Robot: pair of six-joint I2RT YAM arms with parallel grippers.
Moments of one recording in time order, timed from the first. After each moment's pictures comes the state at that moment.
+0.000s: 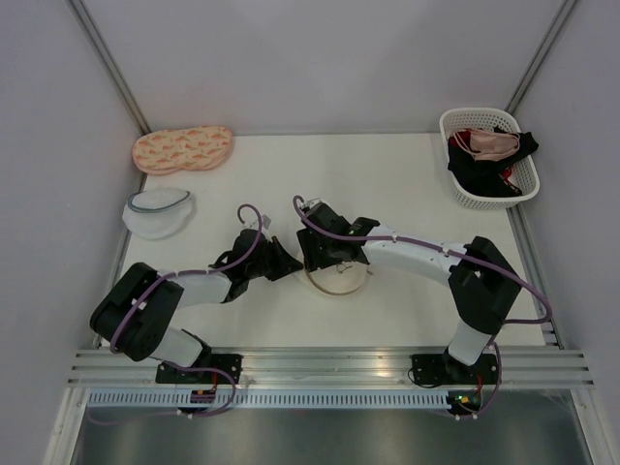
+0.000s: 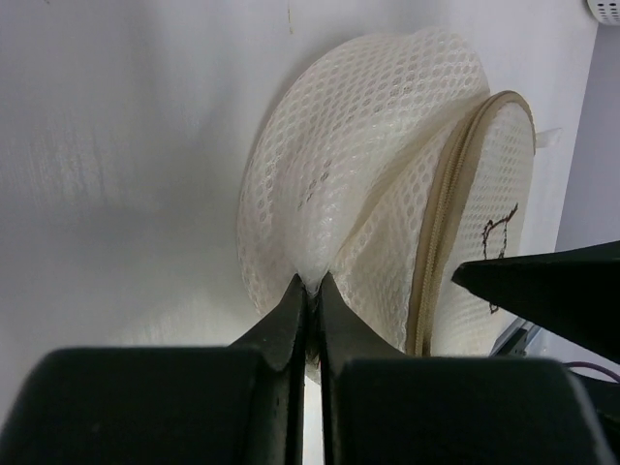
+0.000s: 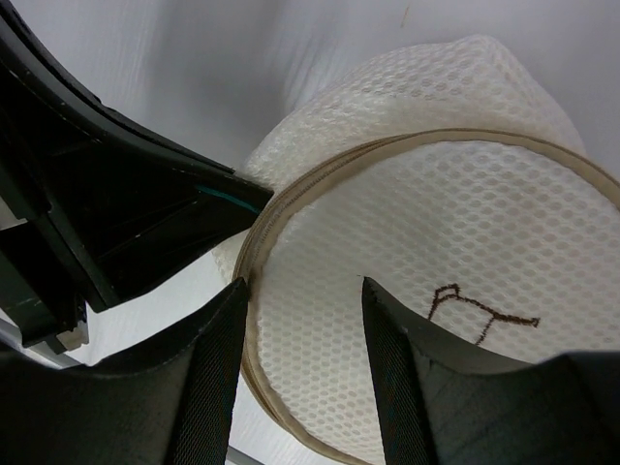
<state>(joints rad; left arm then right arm) -0.55 1.46 0.44 0.41 0.21 -0.91 0.90 1.72 1.23 -0.48 0.09 0.50</state>
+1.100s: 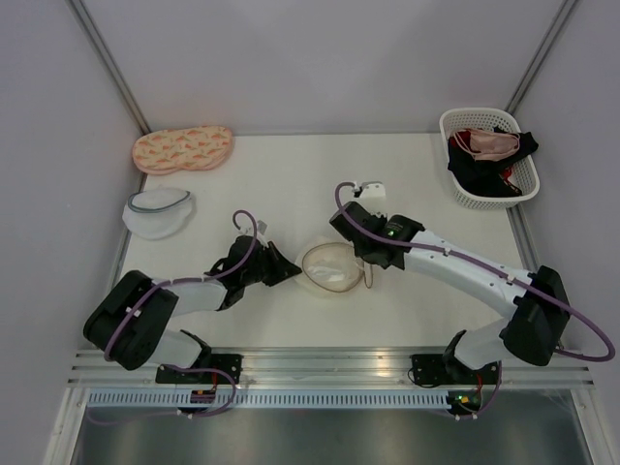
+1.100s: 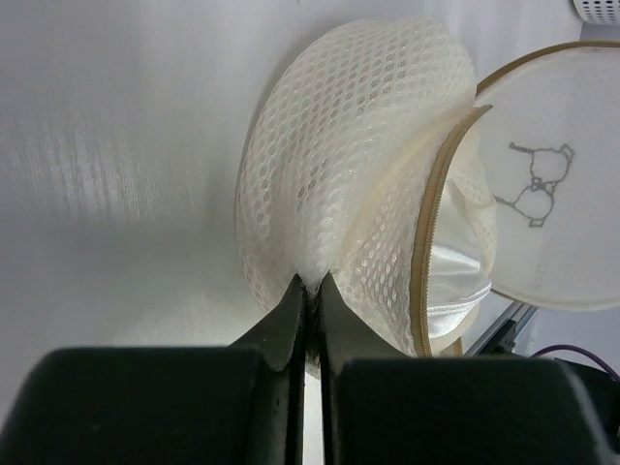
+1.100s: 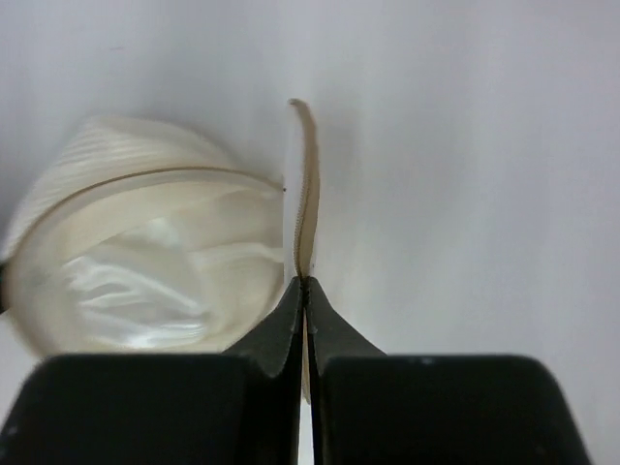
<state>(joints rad) -0.55 1.41 0.37 0.46 0.22 -0.94 0.90 1.46 1.20 -0.77 0.56 0.65</state>
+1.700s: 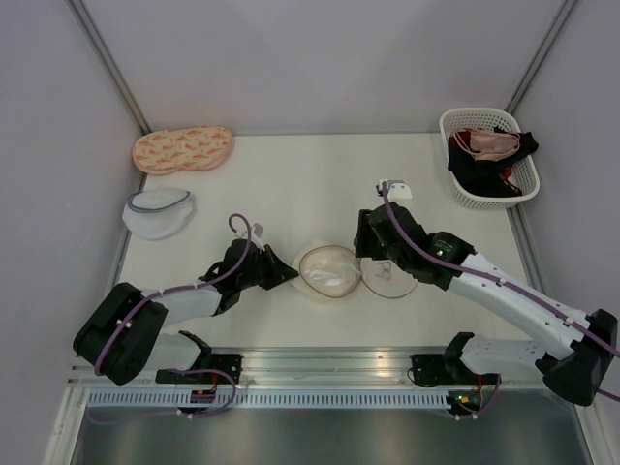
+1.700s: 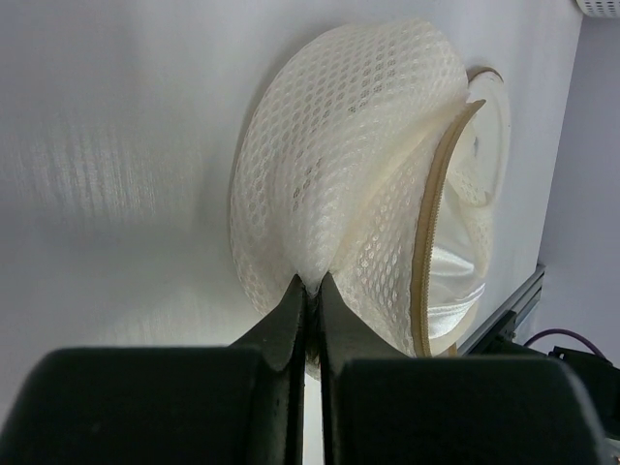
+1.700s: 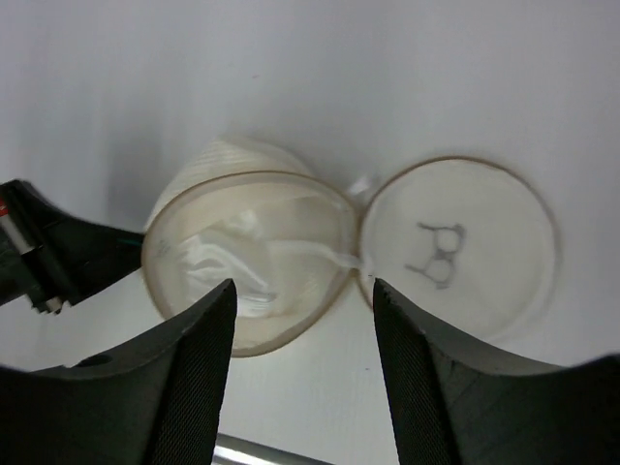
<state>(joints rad) -0.55 1.31 0.33 0.39 0.22 -0.94 0.84 1.14 1.06 -0.68 0.43 0.65</state>
